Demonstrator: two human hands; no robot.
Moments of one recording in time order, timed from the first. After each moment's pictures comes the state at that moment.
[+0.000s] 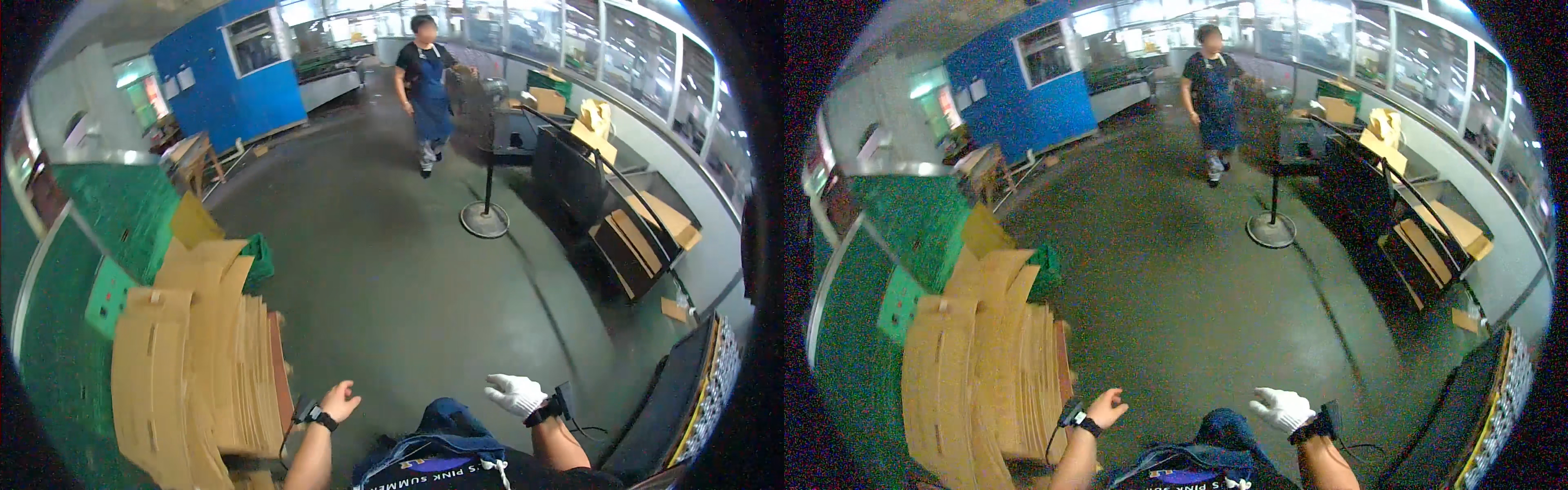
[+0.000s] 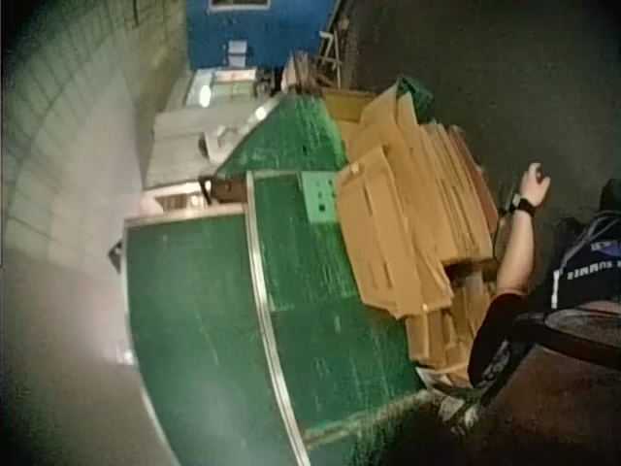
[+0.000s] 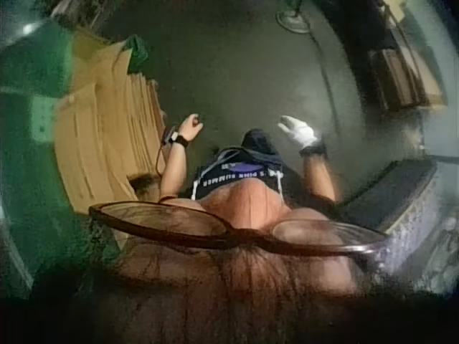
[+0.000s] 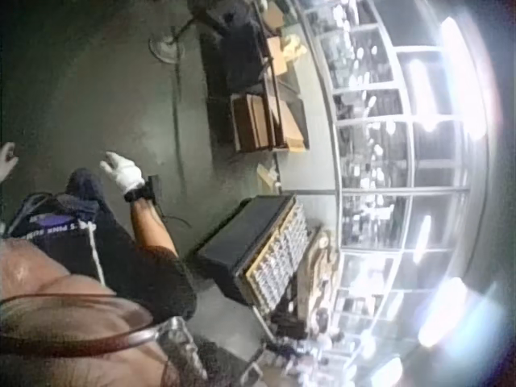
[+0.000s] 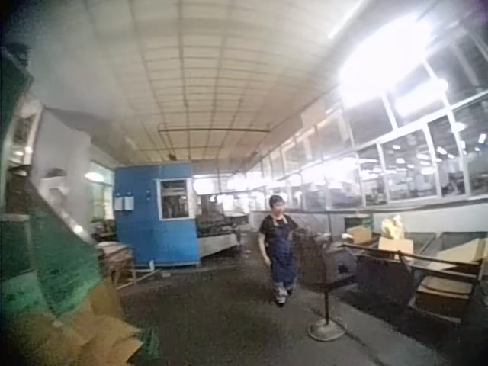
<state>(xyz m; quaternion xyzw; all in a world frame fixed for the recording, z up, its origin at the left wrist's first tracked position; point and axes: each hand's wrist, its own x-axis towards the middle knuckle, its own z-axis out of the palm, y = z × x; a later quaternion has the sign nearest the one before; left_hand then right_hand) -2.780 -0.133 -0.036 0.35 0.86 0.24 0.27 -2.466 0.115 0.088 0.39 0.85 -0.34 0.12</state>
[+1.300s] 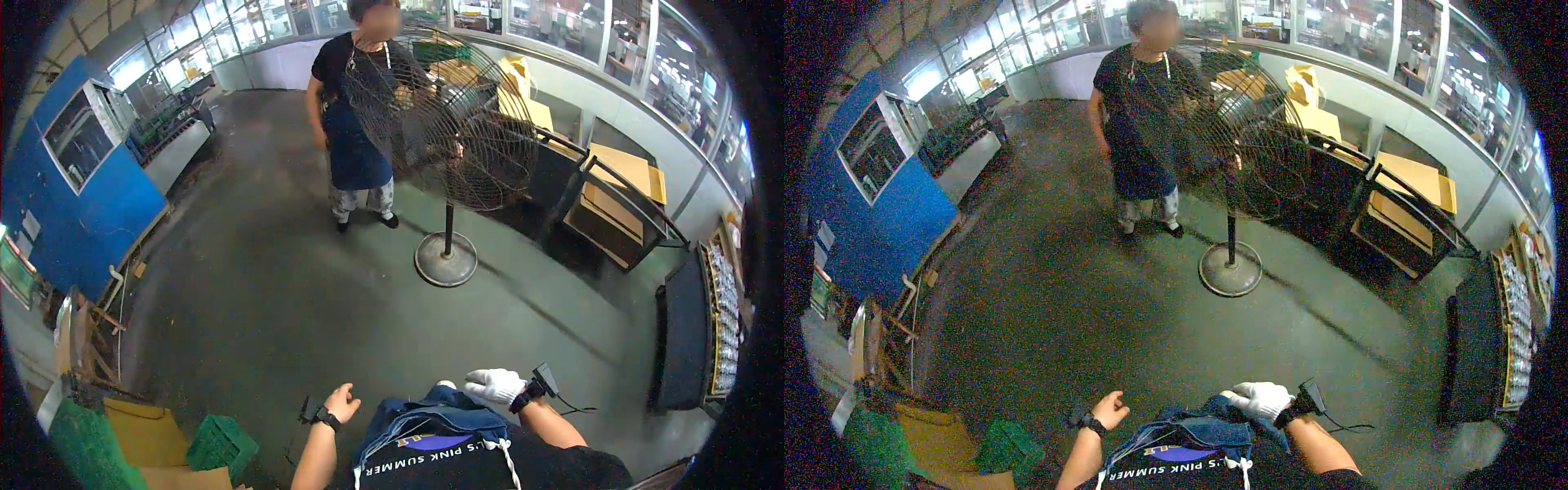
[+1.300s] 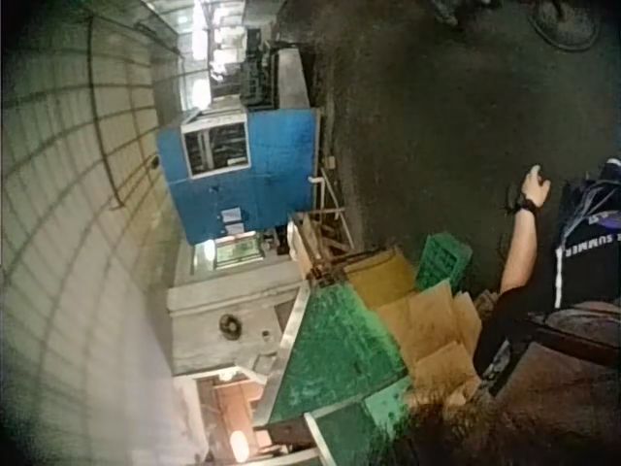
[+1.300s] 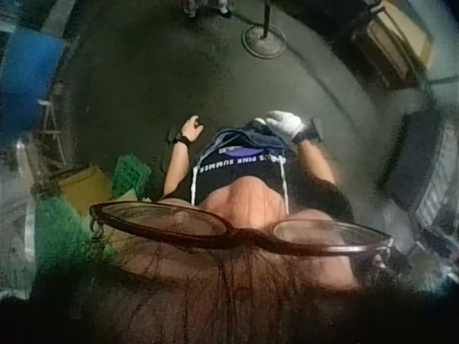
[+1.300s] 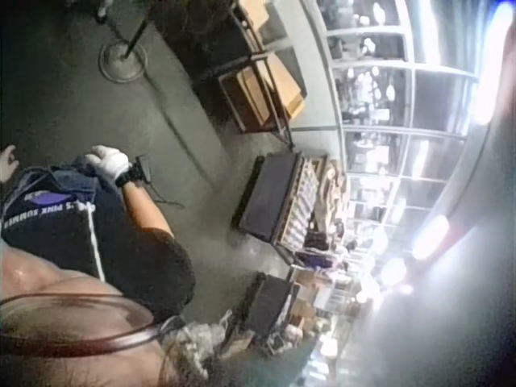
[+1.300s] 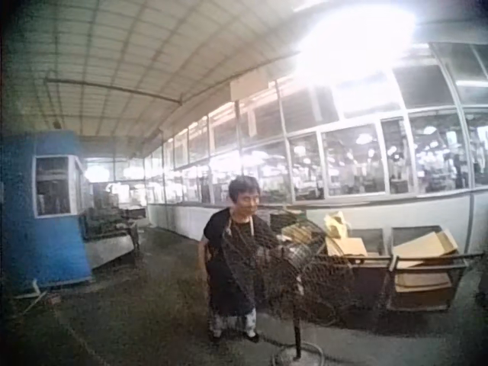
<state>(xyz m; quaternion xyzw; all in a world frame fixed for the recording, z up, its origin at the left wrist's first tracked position) -3.339 0.492 -0.073 0.57 0.73 0.08 0.38 -2.967 0.565 0.073 0.57 0.70 -0.42 0.09</state>
